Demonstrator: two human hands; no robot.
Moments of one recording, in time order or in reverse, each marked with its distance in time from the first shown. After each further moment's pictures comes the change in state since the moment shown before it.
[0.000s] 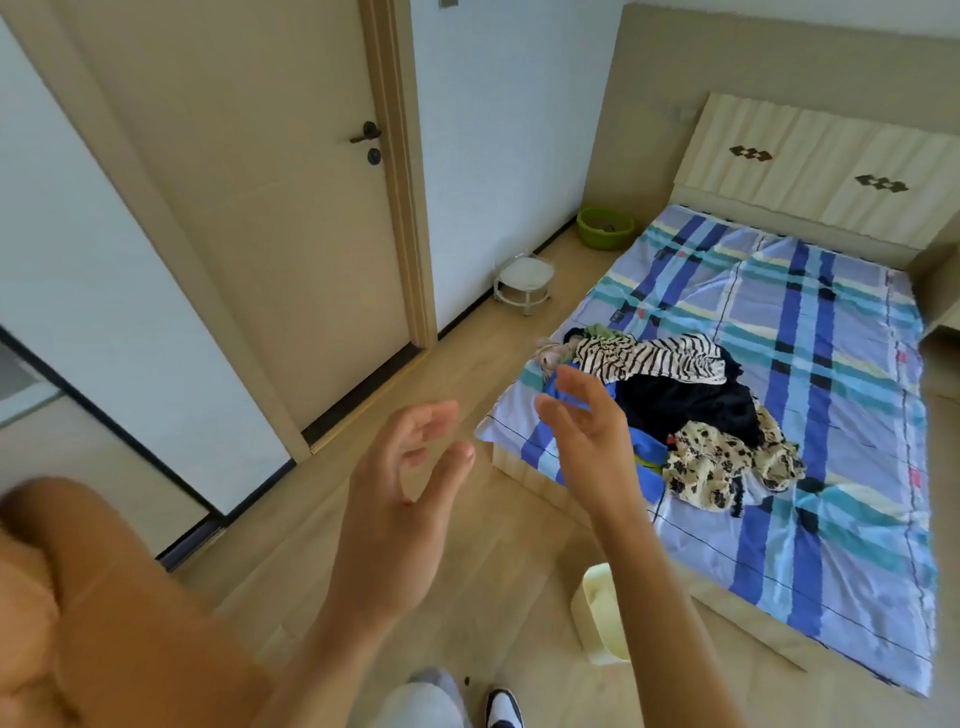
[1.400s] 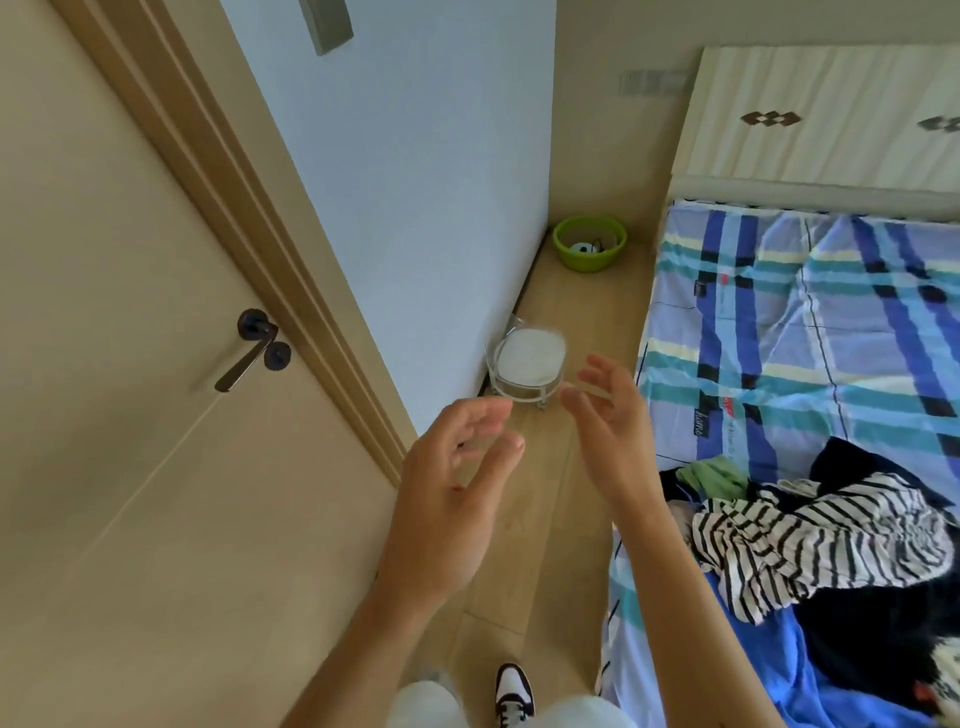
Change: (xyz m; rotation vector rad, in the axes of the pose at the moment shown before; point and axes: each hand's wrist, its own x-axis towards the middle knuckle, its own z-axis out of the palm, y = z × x) left_hand 0.869 -0.164 0.064 0.002 -0.398 -0.004; right_hand 0.804 0.045 0.223 0.020 0.357 0.092
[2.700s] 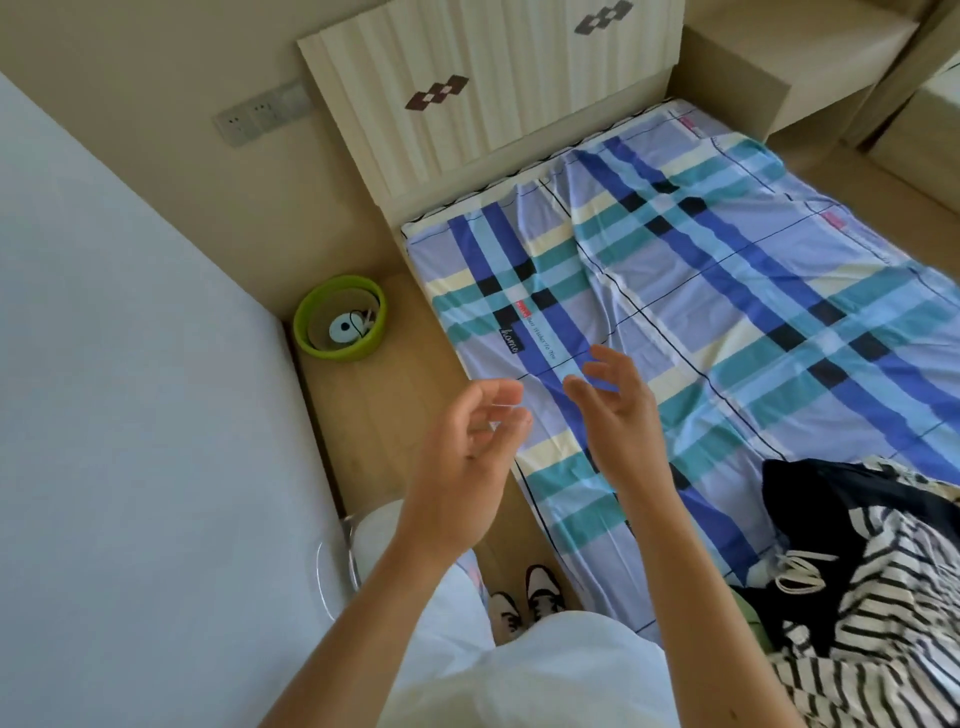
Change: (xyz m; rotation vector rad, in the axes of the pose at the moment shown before) left_hand 0.714 -0.031 0.396 0.079 -0.857 0.008; right_hand 0.640 0.111 -0.185 0.051 0.720 0.370
